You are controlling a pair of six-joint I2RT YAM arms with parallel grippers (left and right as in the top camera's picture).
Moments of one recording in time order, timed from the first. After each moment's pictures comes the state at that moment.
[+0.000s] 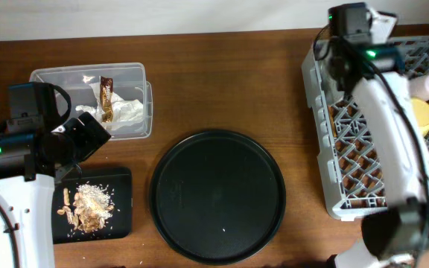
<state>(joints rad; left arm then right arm) 0.13 1.32 1.51 -1.36 -0.02 -0.58 0.08 1.76 1.82 -1.01 0.71 0.37</state>
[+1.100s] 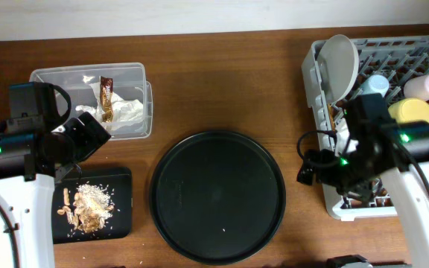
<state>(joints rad) 0.13 1.32 1.51 -1.36 -0.02 -0.58 0.09 1.26 1.36 -1.59 -0.24 0.37</state>
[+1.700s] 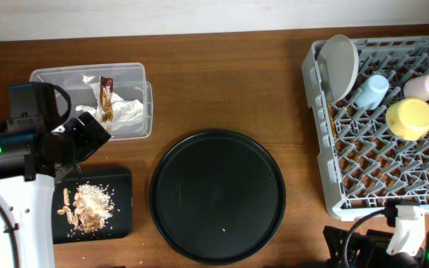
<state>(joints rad) 0.13 1.32 1.51 -1.36 -0.02 -0.58 0.09 0.57 1.36 -1.64 -0.25 0.37</state>
